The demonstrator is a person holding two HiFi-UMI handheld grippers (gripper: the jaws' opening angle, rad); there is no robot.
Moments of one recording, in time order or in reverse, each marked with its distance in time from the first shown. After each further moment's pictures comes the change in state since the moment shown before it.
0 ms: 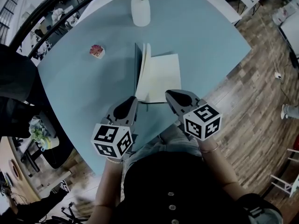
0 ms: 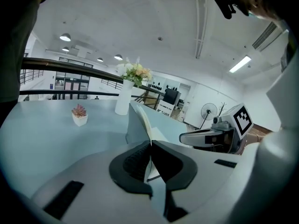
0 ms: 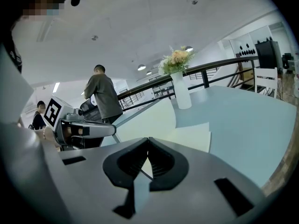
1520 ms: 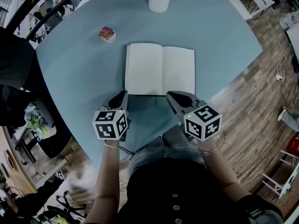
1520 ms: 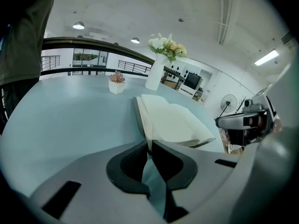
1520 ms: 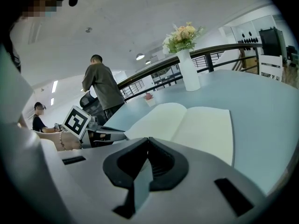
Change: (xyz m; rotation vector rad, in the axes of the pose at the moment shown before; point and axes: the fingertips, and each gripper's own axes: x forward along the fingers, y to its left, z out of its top) left arm -0.002 0.128 -0.100 -0.112 0.216 0.196; right arm 0.056 0.033 -0.050 0.048 0.135 0.024
